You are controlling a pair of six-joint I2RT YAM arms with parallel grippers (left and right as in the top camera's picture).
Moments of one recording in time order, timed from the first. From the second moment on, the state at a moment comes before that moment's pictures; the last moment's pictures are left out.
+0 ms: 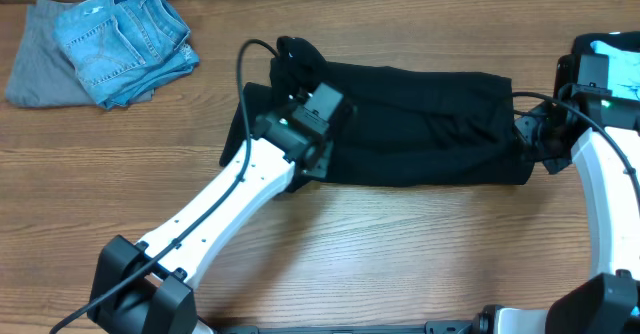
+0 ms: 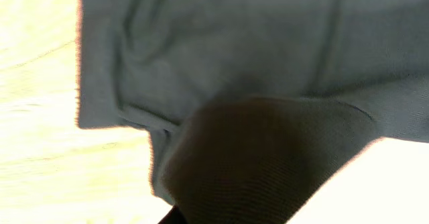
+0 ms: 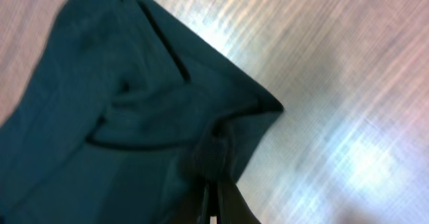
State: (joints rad) left arm -0.62 1.68 1.38 -0.99 -0.27 -0.39; right arm -0.20 1.53 1.31 -1.05 0.10 0.80
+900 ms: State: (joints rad) left arm -0.39 1.93 1.39 -0.78 -0.35 -0.31; right arm -0.20 1.68 1.23 -0.81 0.07 0.71
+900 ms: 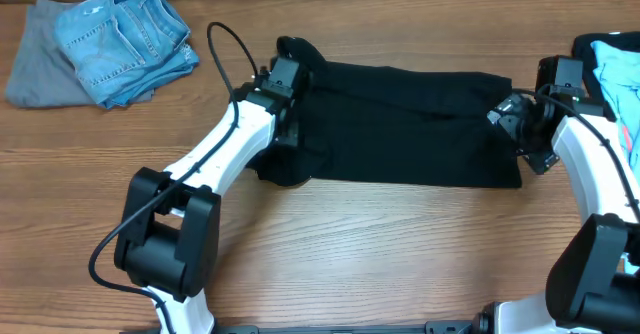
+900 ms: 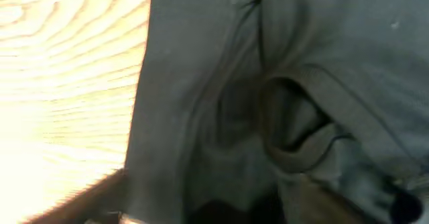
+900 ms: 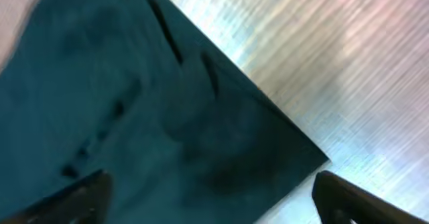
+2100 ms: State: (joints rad) left arm -0.35 1.84 1.22 -0.81 0.07 -0.23; right arm -0.21 1.80 1.14 -0.75 -0.07 0.56
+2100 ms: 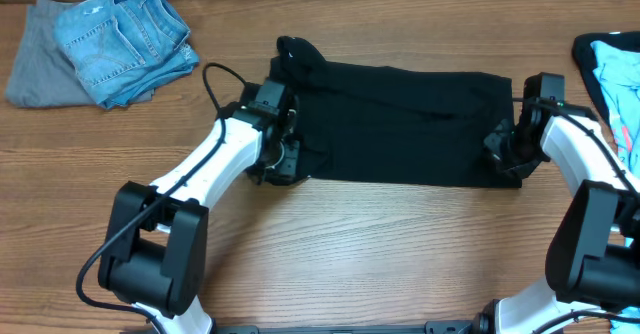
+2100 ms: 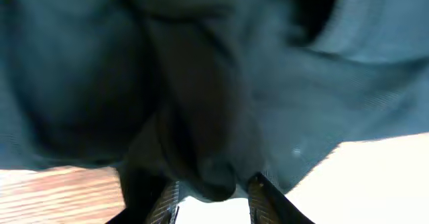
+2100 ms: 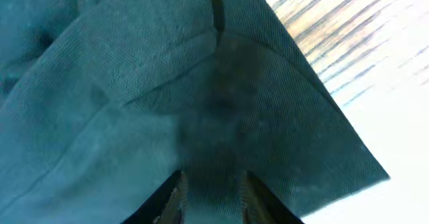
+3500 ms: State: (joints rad) left arm -0.12 1.53 1.21 -1.17 -0.04 -0.56; right arm -0.21 1.61 1.00 -0.92 -0.01 0.82
